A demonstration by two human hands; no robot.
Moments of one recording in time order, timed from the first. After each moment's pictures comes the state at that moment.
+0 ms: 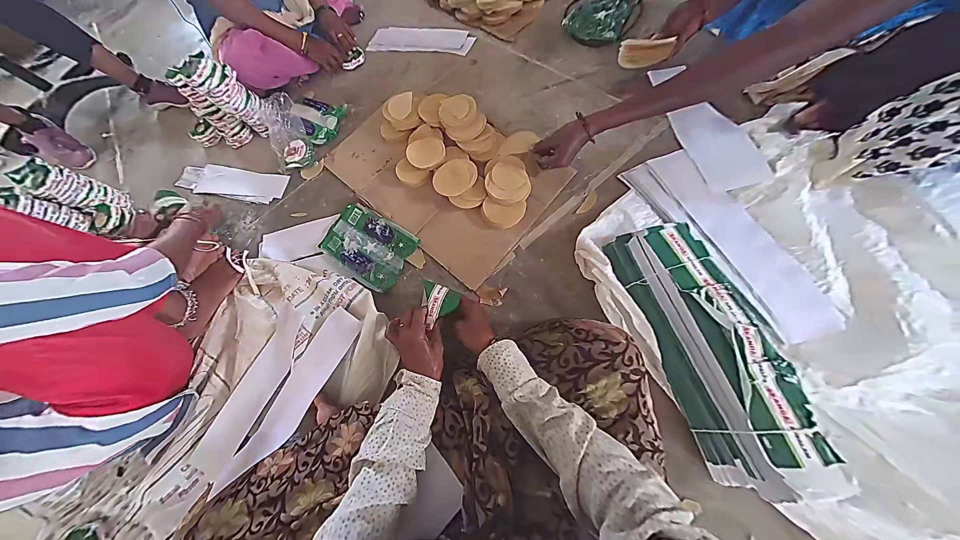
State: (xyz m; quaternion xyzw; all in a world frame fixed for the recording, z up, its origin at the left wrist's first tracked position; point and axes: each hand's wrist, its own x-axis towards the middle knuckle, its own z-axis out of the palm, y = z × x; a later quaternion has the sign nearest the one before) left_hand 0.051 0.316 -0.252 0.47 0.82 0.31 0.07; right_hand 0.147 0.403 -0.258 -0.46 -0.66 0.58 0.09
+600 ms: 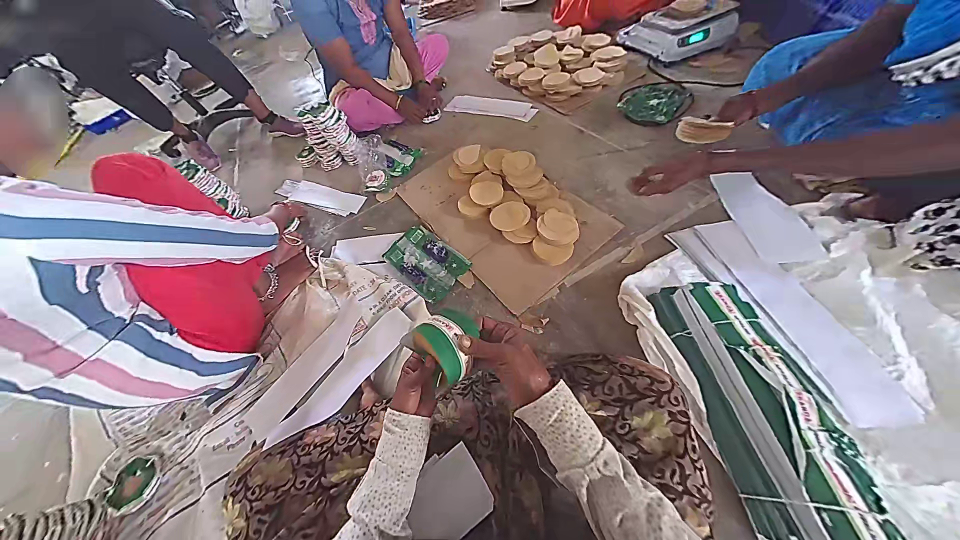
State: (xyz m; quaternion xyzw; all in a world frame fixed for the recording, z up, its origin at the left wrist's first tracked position) left_hand 0.021 0.225 -0.201 0.09 0.39 0.80 0.45; right_hand 0.148 0.342 -0.132 -0.28 -0.43 0.82 0.26
